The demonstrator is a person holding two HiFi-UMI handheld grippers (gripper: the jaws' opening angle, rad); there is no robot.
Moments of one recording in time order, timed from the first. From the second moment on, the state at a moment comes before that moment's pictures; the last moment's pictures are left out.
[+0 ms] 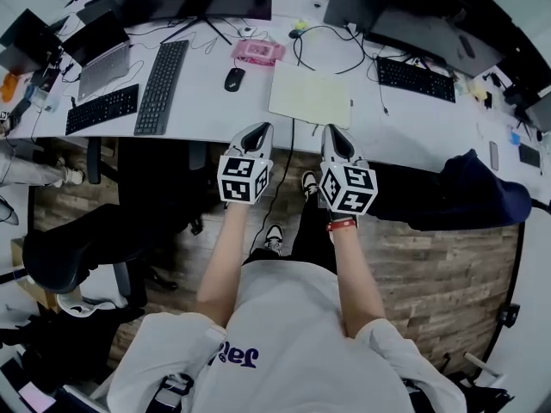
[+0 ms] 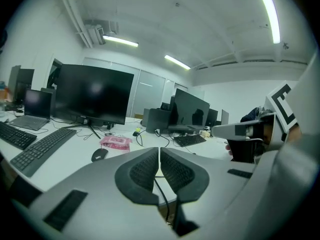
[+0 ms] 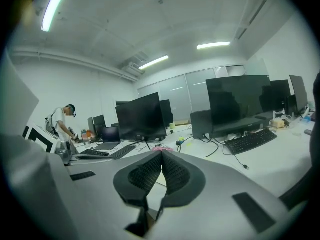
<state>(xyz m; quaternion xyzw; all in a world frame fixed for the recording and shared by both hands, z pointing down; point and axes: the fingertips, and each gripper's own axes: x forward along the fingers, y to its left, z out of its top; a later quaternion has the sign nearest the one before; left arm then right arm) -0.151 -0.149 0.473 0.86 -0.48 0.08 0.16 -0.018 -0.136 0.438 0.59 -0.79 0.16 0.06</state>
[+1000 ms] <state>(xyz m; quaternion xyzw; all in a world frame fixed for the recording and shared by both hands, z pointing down) -0.145 -0.256 0.597 0.80 -0.52 0.11 0.29 -0.027 -0.248 0.520 0.51 -0.82 0.21 0.13</state>
